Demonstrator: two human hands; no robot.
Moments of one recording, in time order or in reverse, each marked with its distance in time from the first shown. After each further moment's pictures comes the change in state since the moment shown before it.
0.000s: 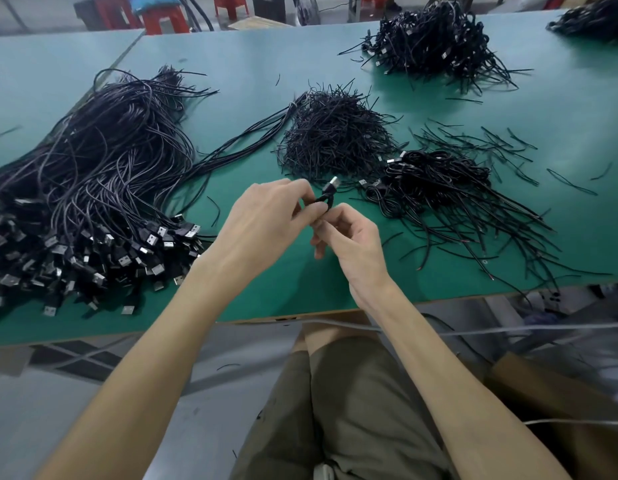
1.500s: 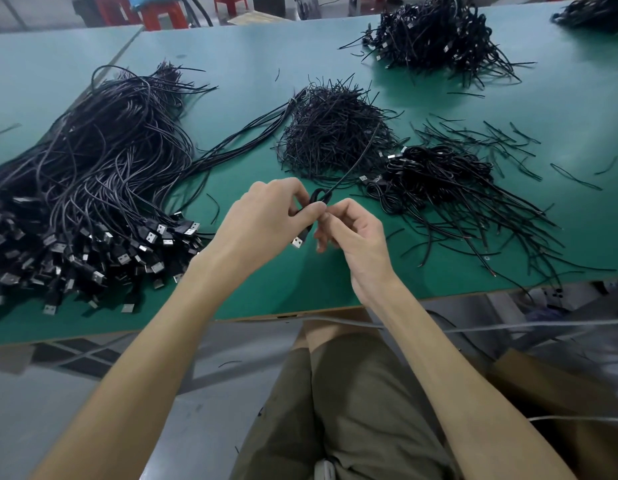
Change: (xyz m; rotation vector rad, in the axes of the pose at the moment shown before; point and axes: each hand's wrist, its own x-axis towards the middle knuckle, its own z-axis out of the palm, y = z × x) left_hand 0.001 -0.002 0.002 -0.132 -0.075 -0.137; right_hand -0.002 -0.005 -0.002 0.045 0.025 0.025
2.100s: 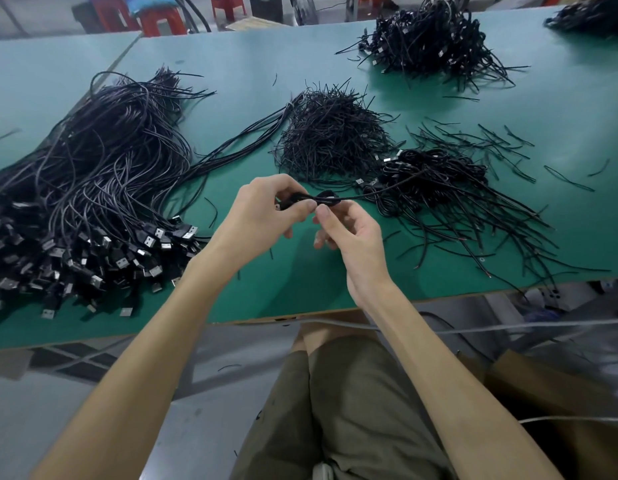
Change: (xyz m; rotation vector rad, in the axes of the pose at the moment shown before) left_hand 0.007 -0.013 0.004 -0.316 0.039 0.003; right_hand 0.000 0.002 0.002 0.008 0.086 0.021
